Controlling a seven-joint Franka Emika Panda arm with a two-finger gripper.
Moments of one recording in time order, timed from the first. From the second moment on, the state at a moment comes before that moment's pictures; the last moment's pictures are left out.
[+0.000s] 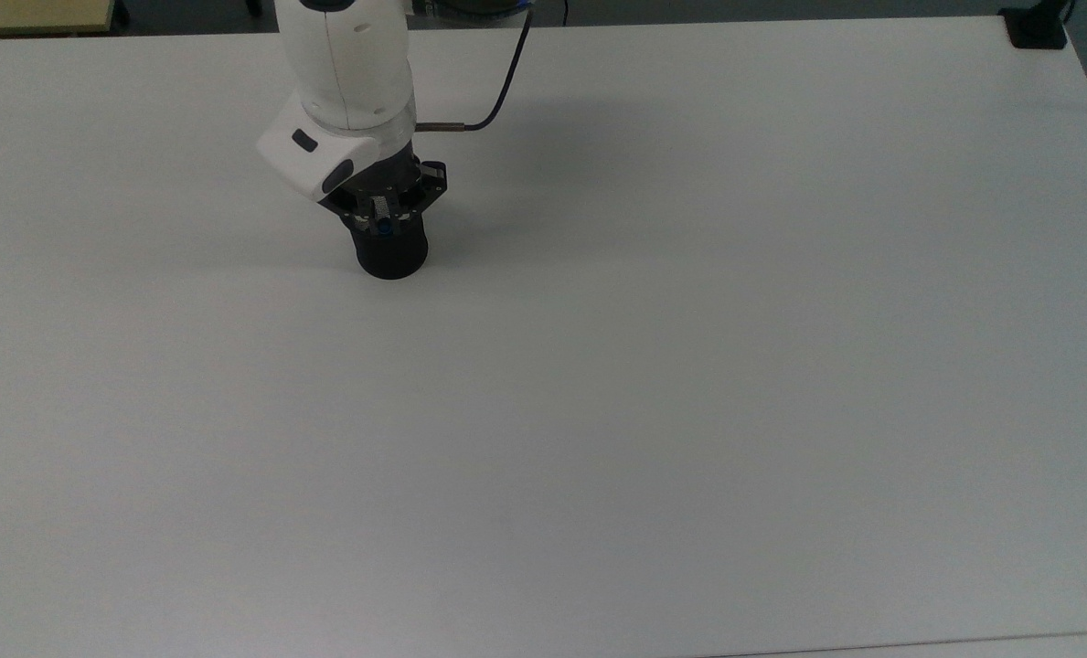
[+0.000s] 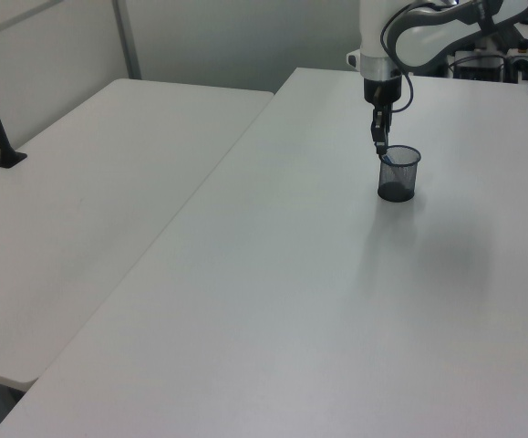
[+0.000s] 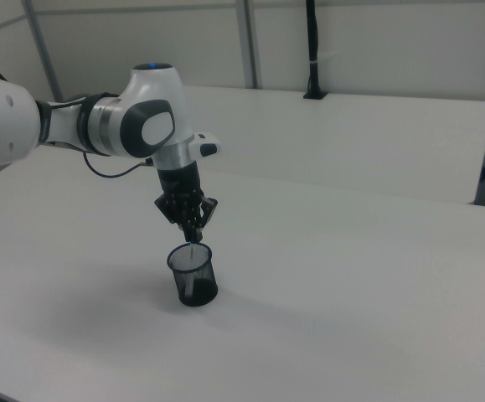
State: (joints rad) arm -0.08 0.22 0.04 -1.81 -0.09 2.00 -0.13
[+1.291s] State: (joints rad) arm 0.00 0.12 0.06 -1.69 -0.08 1.77 -0.09
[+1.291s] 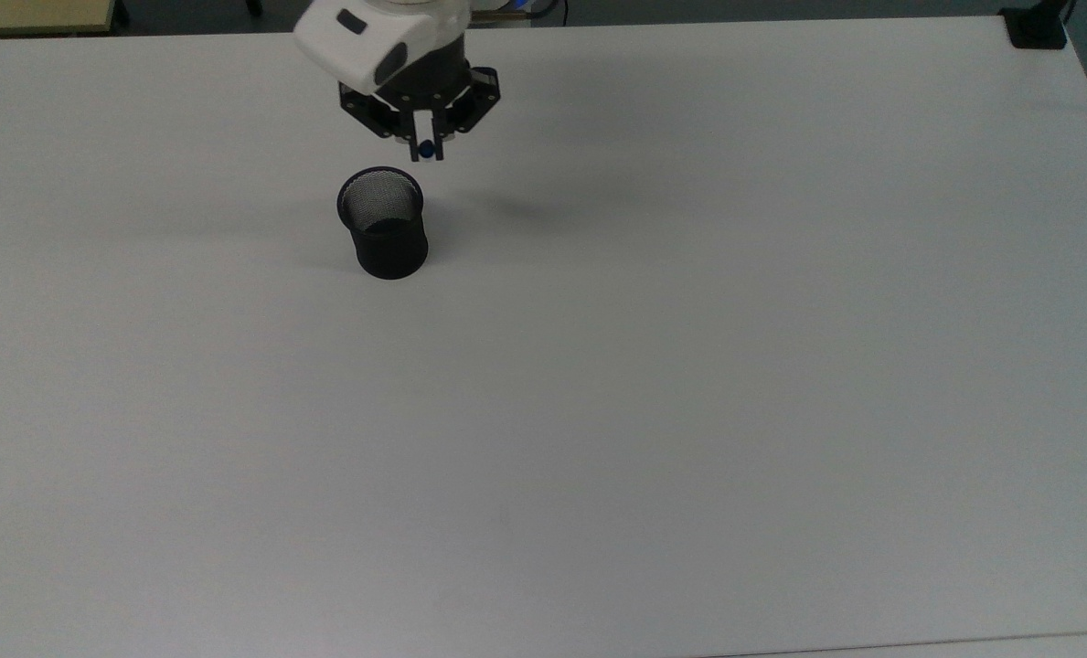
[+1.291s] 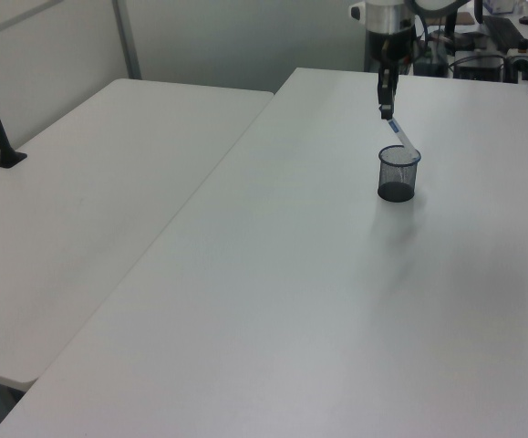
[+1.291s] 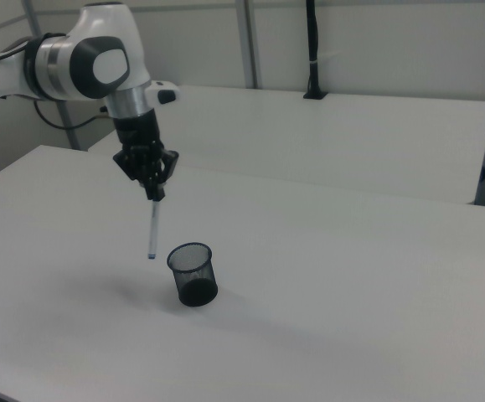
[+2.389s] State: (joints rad) arm 0.15 0.34 0.06 -1.69 -0.02 1.88 0.09
